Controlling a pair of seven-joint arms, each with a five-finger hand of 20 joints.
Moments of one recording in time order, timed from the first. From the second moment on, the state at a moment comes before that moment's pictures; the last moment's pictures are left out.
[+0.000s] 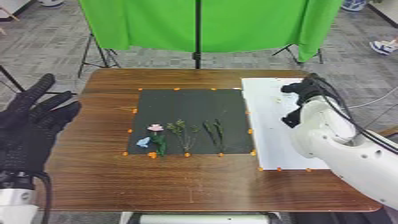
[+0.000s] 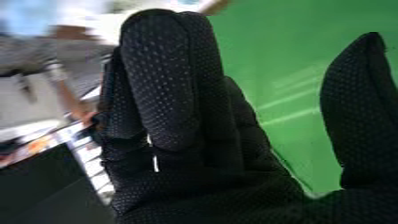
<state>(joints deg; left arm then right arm) 145.4 -50.7 -111.3 -141.5 28.7 20.0 22.6 -57.6 -35.2 38.6 -107.1 -104.0 18.8 68.1</state>
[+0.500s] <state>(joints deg) 143.0 -49.6 -108.7 -141.0 28.7 20.0 22.2 -56.5 -32.7 34.3 -100.3 -107.4 9.0 72.6</state>
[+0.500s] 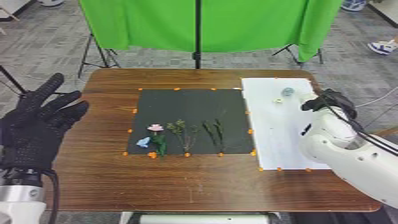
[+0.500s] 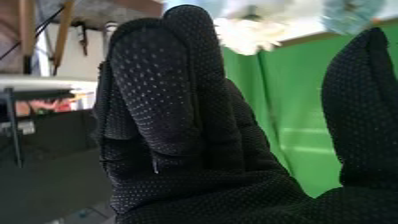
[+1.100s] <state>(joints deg) 140.5 -49.6 -107.7 -140.6 28.8 19.8 19.8 -56.2 -30.2 32.1 -97.7 -103.5 5.9 70.6</state>
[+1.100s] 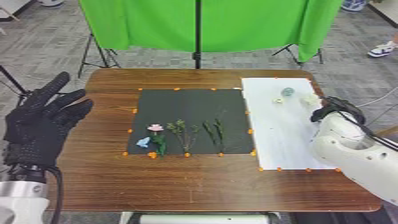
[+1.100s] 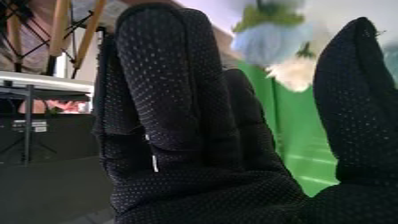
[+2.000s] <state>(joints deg) 139.2 -49.7 -107.5 -140.3 29.4 18.5 18.5 -52.1 -30.3 20.4 -99.5 -115.8 21.9 67.7</state>
